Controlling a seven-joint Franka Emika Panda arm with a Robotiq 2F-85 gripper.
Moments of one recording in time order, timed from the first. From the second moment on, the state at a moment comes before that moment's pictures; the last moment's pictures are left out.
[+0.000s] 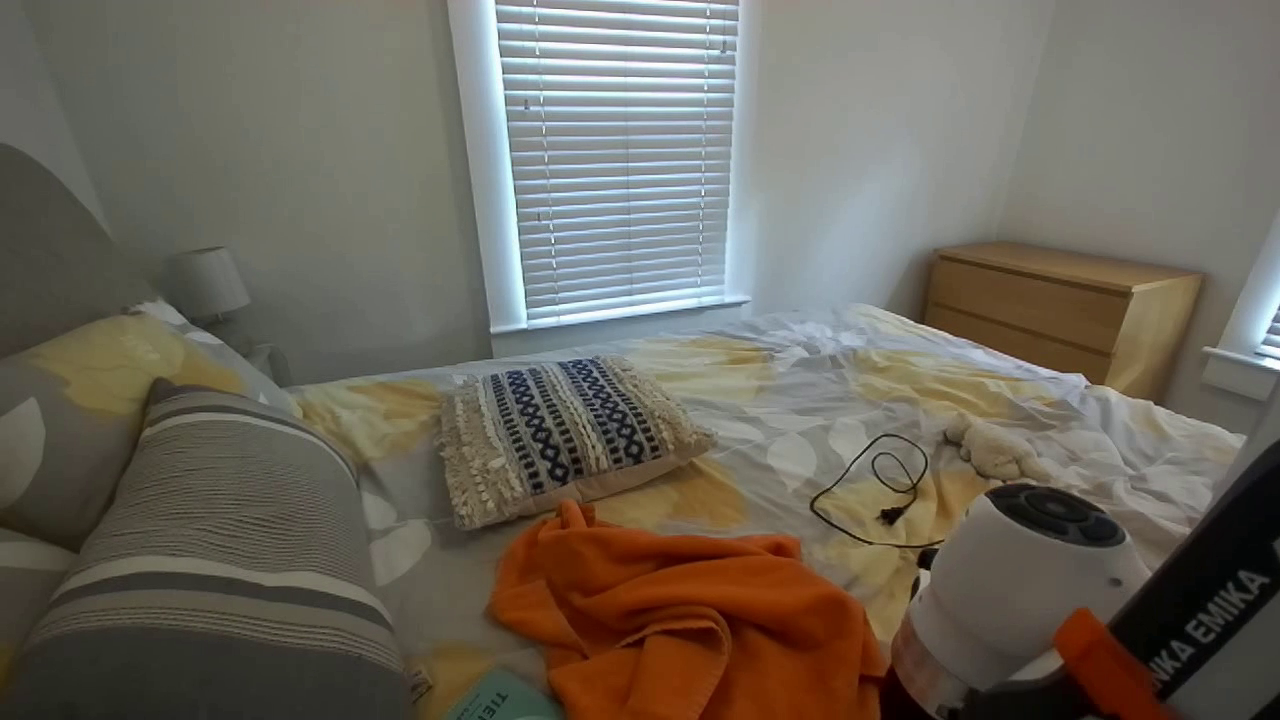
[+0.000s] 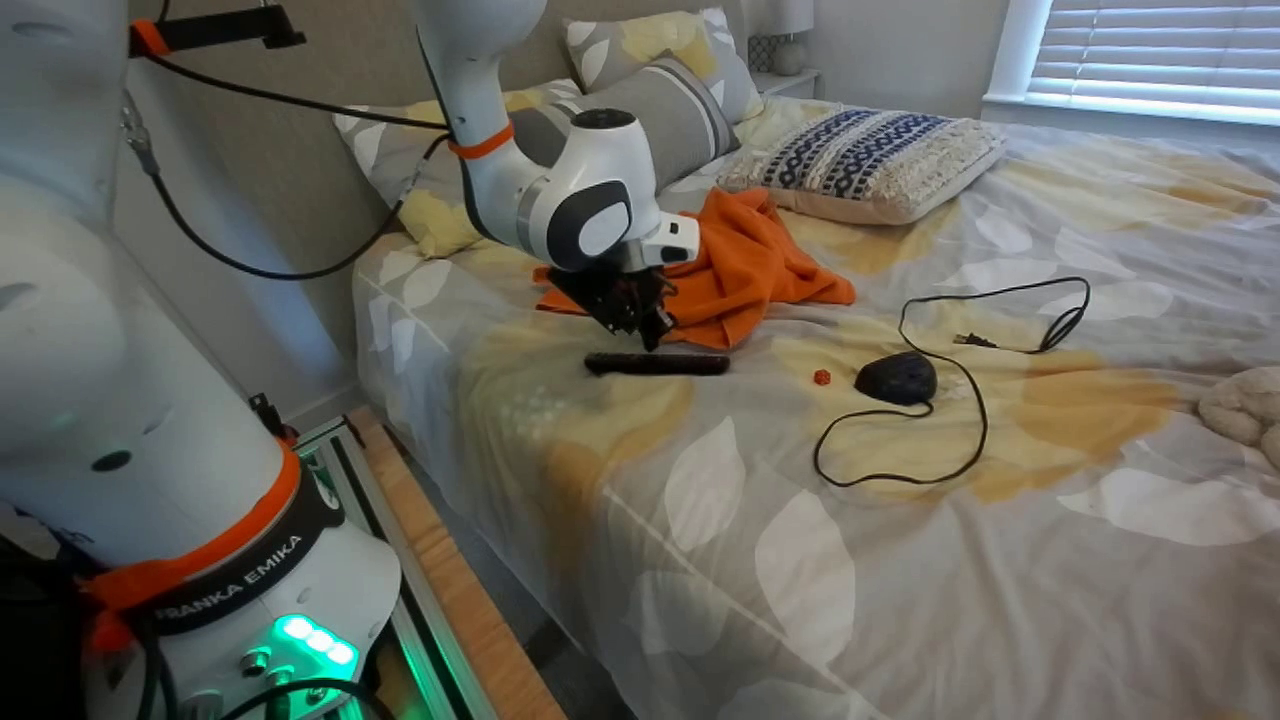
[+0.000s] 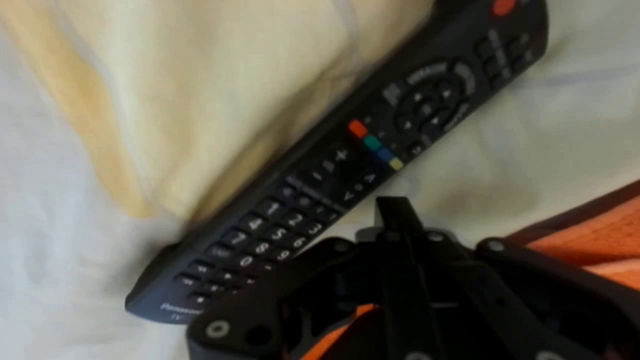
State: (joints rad) arm 0.12 0.54 0.14 -2.43 0.06 3.11 0.18
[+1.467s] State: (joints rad) arm 0.21 -0.12 0.10 -2.57 -0.42 2.48 0.63
